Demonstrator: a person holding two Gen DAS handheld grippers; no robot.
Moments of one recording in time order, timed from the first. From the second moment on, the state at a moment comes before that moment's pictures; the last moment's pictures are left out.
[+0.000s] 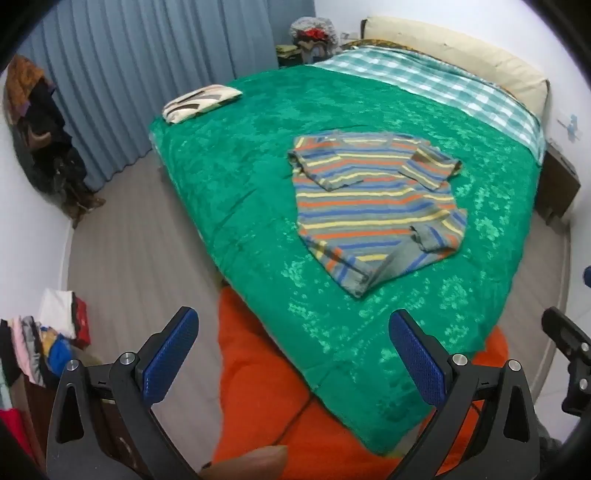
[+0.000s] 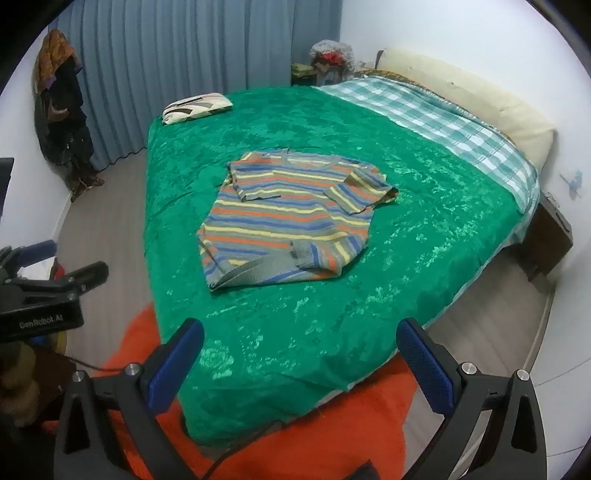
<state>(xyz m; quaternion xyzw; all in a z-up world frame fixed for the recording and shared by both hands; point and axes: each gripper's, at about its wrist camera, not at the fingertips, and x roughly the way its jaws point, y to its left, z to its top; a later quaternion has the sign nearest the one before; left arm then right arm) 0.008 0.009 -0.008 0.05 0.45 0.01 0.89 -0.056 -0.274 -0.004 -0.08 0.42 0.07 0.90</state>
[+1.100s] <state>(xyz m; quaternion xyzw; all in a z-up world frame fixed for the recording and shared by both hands) 0.041 -0.003 -0.034 0.08 0.47 0.00 0.88 -0.016 -0.266 -0.018 -0.08 0.43 0.04 0.90</state>
